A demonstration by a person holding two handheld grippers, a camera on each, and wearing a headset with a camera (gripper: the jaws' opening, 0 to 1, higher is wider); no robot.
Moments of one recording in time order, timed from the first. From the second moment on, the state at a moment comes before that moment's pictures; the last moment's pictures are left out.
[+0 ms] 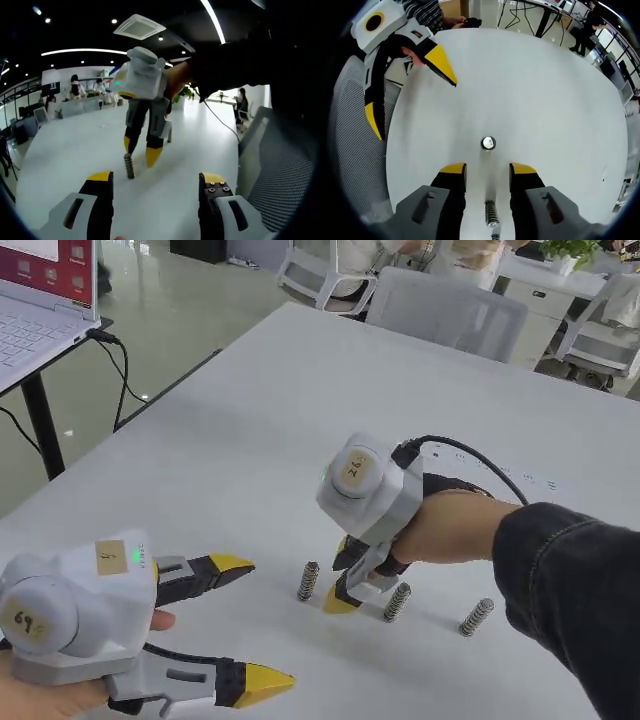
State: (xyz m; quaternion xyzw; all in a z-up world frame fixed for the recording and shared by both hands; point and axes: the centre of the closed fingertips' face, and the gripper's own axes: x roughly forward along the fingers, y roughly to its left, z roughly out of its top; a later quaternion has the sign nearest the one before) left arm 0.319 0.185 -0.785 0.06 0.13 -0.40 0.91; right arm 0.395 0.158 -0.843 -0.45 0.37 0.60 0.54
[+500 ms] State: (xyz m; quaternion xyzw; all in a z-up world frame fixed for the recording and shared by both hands) left arm 0.318 0.181 -0.781 0.07 0.13 -0.40 0.90; right arm 0.394 0.144 -0.842 -0.42 0.37 0.60 0.58
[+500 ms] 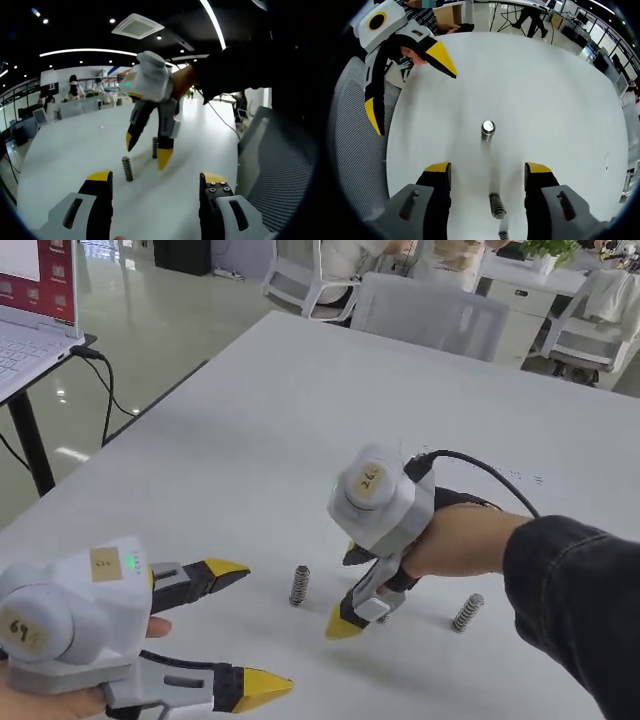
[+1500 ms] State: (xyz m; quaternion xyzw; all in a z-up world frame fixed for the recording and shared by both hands) left arm 0.317 0.173 -0.775 0.08 0.14 -0.41 0.90; right arm 0.415 0.100 -0.826 -0.36 0.35 0.56 0.65
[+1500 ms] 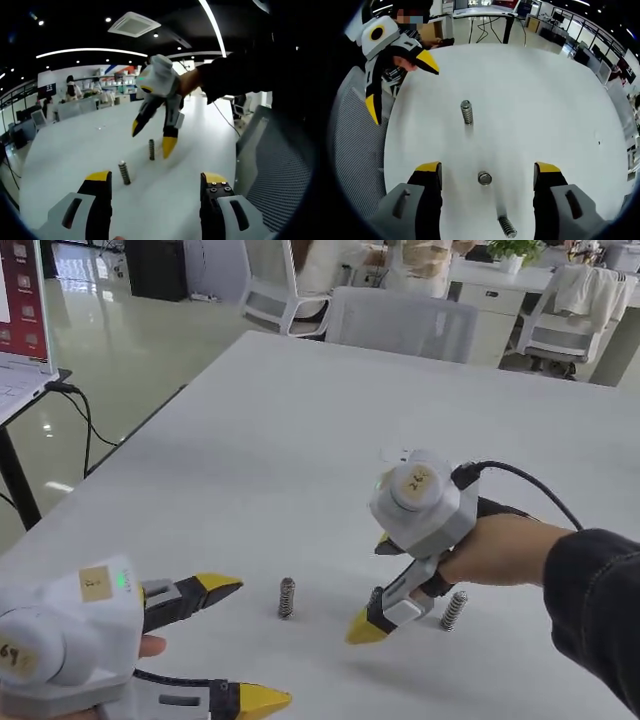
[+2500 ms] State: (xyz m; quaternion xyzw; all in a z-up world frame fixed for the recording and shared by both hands) left arm 0.321 0.168 -0.779 0.08 0.15 -0.41 0.90; right arm 0.425 0.031 -0.816 -0.27 0.34 0.50 0.75
